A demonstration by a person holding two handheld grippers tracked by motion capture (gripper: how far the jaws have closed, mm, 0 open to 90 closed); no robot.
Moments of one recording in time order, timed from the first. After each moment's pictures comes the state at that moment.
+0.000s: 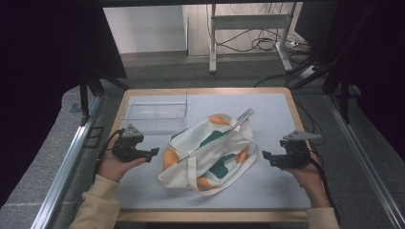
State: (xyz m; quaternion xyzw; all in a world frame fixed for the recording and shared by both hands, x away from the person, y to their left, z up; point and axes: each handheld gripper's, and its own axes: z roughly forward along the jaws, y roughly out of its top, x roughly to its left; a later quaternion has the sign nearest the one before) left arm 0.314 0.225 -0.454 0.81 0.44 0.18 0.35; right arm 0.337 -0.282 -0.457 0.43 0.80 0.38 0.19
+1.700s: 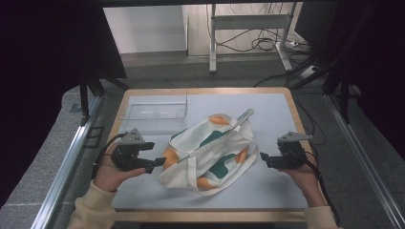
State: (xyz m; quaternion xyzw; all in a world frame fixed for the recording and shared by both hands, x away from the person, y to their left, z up) left arm 0.274 0.204 -0.416 0.84 0.35 0.12 0.40; right arm 0.338 -0.271 -0.464 0.42 0.81 0.34 0.21
